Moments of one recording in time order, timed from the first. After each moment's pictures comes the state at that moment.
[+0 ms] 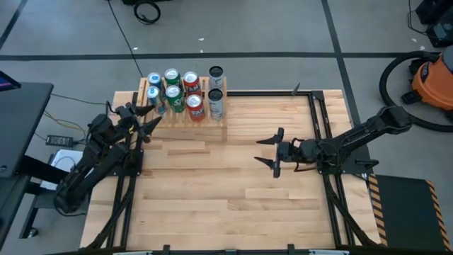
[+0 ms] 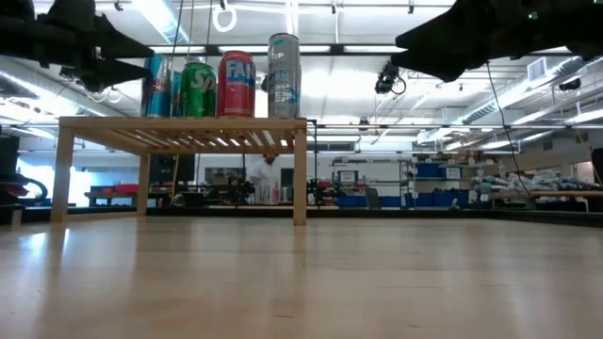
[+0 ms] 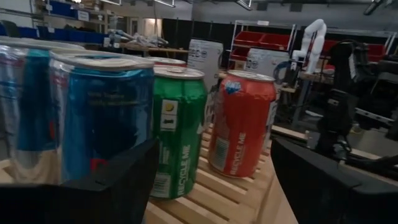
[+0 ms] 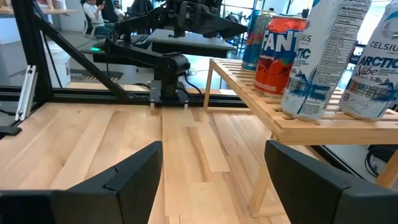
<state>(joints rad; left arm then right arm) 0.87 0.04 0.29 -0.19 0.29 -0.13 0.27 1.08 0.36 0.64 0.45 -0.08</state>
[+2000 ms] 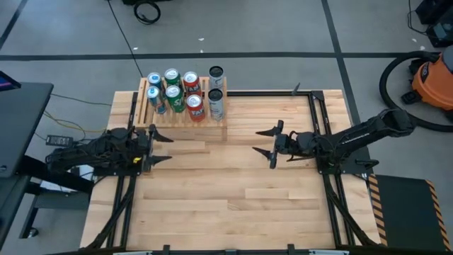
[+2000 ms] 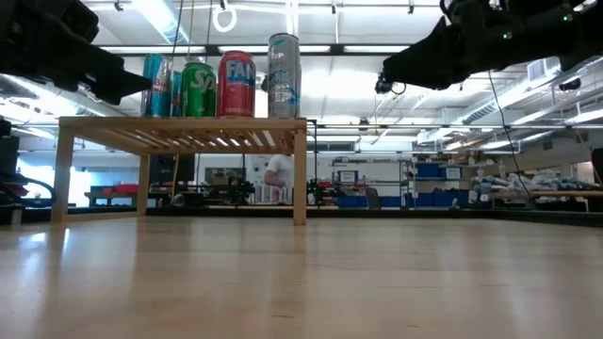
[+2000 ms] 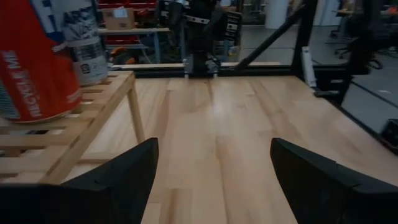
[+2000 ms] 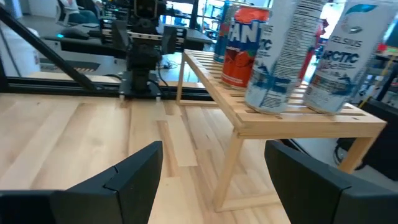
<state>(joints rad) 0.13 0.04 0.19 -0.27 0.11 0.03 0.13 1.08 0.36 0.63 0.39 -0.12</state>
